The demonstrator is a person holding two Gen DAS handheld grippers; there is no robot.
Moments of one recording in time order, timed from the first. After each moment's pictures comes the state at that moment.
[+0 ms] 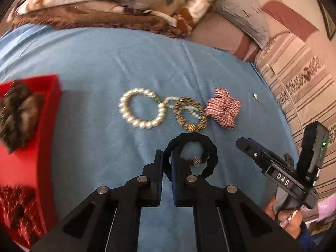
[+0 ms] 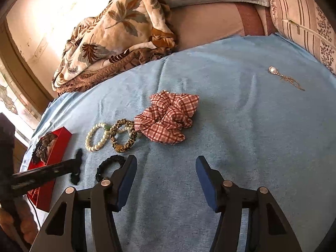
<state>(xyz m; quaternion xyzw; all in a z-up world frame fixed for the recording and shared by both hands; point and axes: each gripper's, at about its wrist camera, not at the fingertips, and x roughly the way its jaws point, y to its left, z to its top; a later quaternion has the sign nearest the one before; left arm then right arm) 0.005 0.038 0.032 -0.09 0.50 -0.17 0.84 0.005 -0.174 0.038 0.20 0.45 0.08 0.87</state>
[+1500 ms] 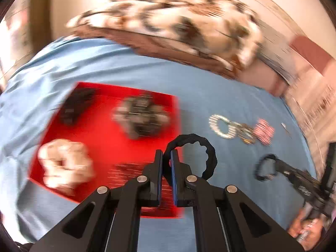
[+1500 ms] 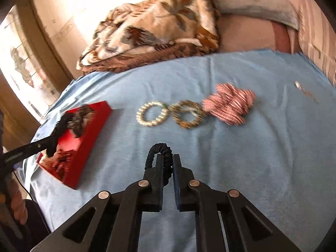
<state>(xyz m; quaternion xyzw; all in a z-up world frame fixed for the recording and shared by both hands) -0.070 0.188 0.085 -0.10 0.42 -0.01 0.90 -0.035 -0.073 0.097 0.12 0.44 0.14 0.88</state>
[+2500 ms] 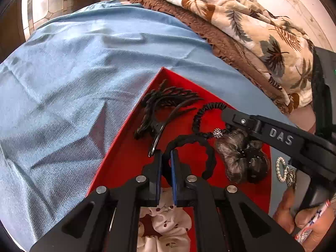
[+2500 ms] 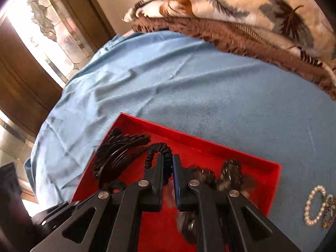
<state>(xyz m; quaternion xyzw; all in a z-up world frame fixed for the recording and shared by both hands) -0.010 0.330 0.030 -0.21 0.45 0.08 0.86 0.143 0.235 0.071 0.05 0.53 0.27 0.80</state>
